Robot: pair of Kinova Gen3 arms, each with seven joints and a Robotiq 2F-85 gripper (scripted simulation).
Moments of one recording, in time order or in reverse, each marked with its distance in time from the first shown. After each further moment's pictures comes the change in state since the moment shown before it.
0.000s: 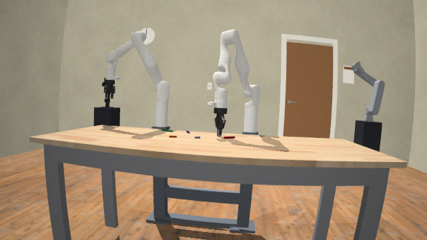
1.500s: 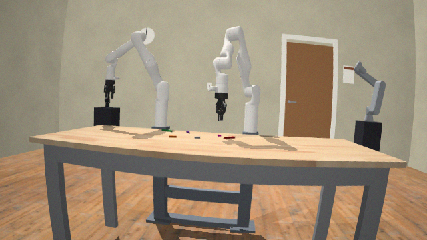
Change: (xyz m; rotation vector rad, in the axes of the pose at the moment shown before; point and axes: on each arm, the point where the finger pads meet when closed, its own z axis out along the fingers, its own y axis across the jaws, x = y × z) left arm 0.000 0.000 -0.085 0.000 0.001 0.000; right arm 0.000 0.000 0.000 0.000 0.000 0.000
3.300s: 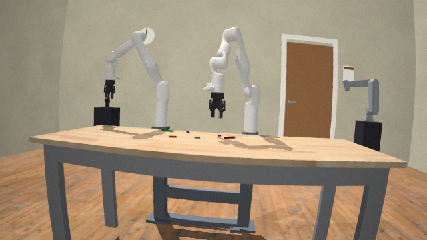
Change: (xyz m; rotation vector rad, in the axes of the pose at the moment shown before) left arm 0.019 0.013 -0.001 -0.010 -0.003 -0.195; right arm 0.000 0.000 0.000 0.000 0.000 0.000
